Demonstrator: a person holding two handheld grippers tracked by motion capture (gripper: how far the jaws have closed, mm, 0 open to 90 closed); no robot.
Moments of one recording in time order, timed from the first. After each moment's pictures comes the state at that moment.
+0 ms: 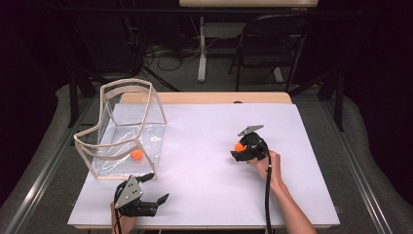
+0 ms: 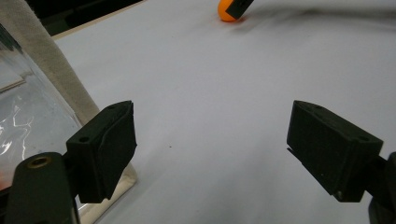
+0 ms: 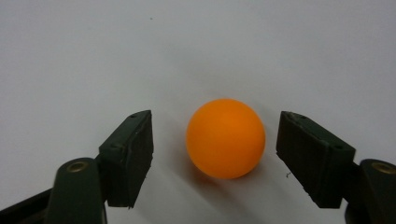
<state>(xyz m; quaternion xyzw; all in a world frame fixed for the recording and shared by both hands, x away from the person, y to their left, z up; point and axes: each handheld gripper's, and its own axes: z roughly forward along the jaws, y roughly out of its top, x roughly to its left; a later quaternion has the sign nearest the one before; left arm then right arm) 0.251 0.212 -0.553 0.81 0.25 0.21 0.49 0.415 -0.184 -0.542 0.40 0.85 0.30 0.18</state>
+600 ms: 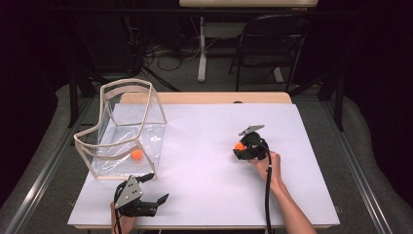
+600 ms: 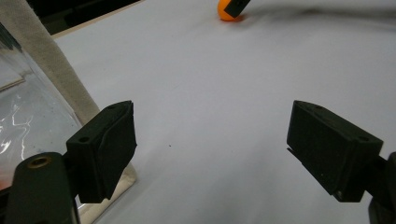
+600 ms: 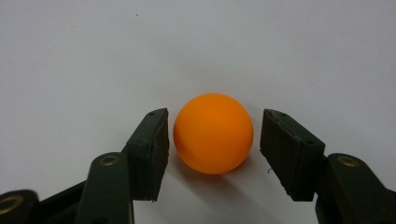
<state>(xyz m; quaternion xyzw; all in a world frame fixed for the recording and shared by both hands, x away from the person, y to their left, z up) 0.252 0.212 -0.553 0.81 0.25 0.21 0.49 0.415 -0.186 -0.544 0.42 0.84 0.29 0.18</state>
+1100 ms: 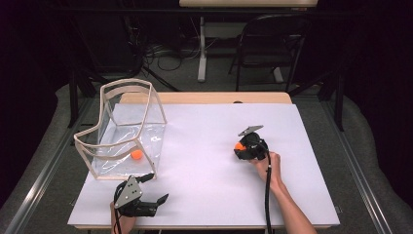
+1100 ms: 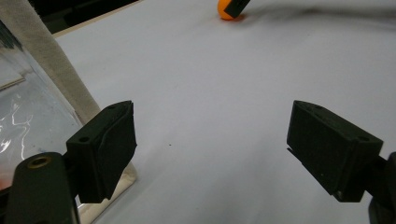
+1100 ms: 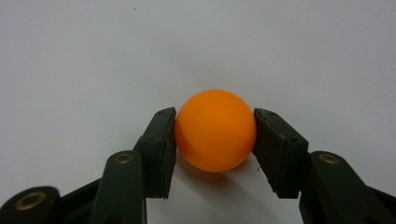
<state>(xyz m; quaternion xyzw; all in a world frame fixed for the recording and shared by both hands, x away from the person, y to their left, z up) 0.251 0.213 -0.553 0.81 0.25 0.21 0.49 0.415 -0.184 -0.544 0.41 0.84 0.29 0.19</state>
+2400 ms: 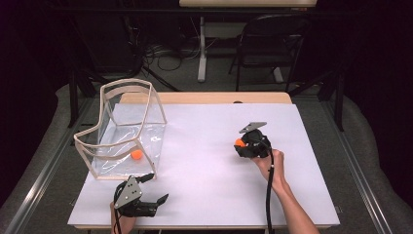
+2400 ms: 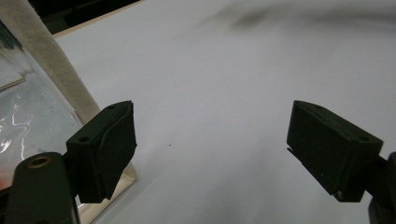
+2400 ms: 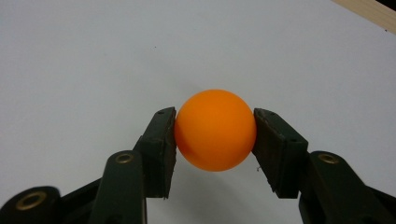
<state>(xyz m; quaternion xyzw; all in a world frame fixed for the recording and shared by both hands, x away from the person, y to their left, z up) 0.251 0.213 -0.553 0.81 0.25 0.21 0.49 0.398 -0.181 -0.505 0.40 0.84 0.30 0.21</state>
